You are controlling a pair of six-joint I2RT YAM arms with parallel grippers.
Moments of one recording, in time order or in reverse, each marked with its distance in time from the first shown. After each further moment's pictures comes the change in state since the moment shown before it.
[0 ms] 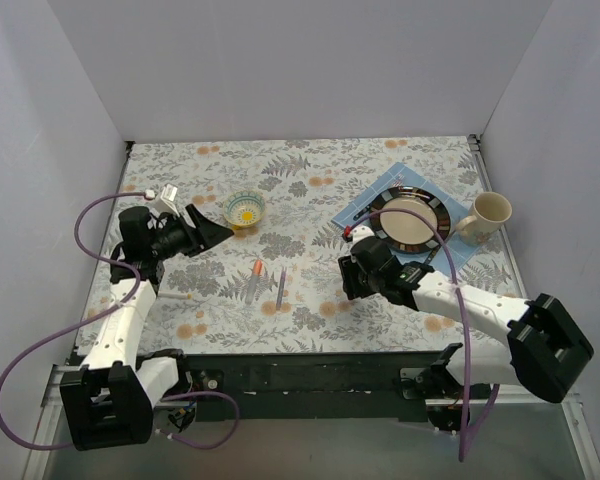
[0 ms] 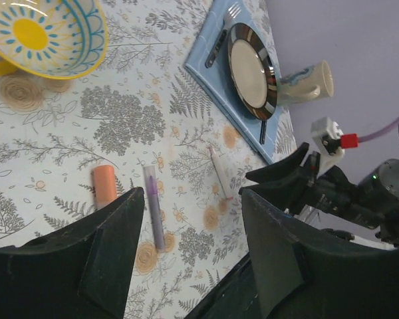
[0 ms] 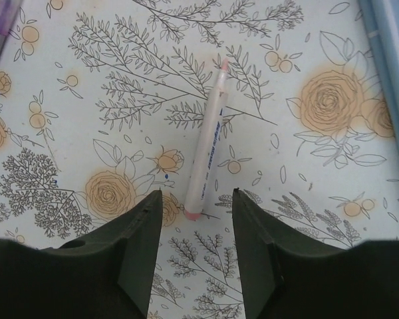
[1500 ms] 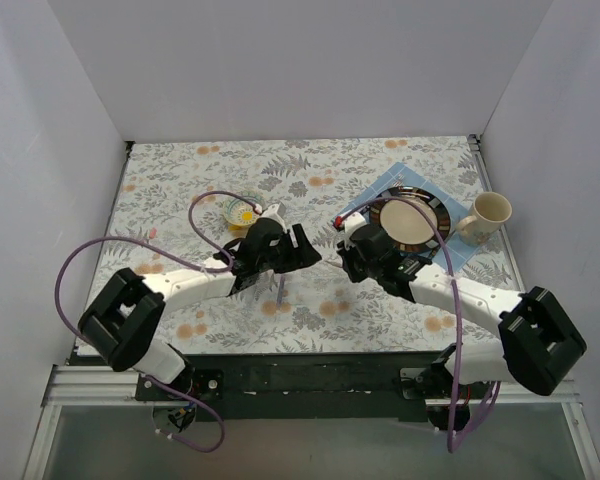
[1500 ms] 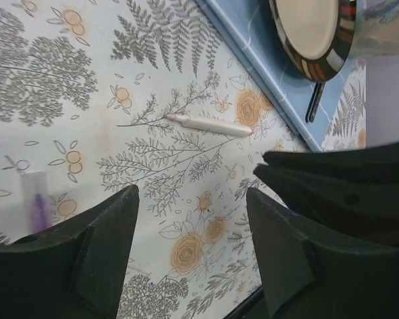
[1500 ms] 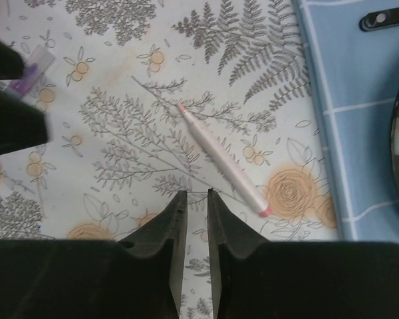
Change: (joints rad) left arm -0.846 0.487 0.102 0.283 -0.722 -0.288; right arm -0.040 0.069 0.040 0.171 -0.040 -0.216
